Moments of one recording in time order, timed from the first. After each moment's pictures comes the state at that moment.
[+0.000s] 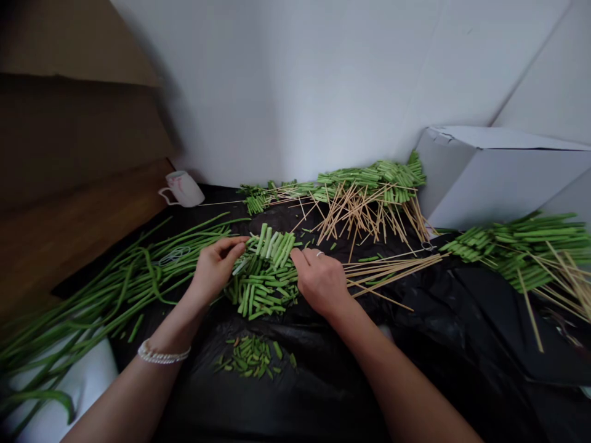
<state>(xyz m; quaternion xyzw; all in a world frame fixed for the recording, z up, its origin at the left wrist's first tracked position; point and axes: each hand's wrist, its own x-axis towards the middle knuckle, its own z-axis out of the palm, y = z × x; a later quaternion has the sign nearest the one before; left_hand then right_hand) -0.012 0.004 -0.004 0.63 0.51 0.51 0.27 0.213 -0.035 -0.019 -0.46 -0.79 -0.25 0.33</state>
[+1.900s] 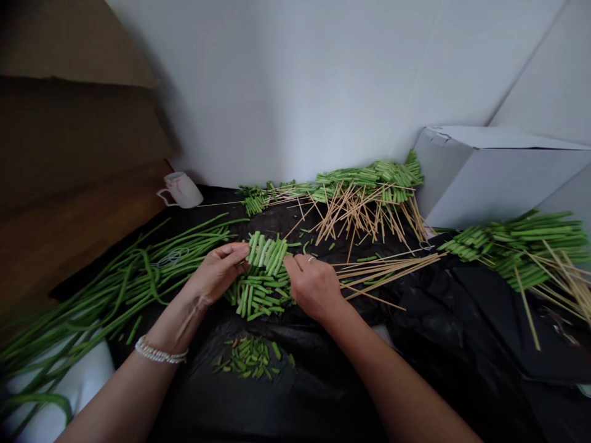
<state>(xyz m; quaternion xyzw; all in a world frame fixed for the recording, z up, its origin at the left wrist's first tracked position) -0.005 0.002 -0.003 0.41 0.44 0.53 0.60 0.206 -0.040 -0.021 -0.45 -0.81 -0.21 0.32</state>
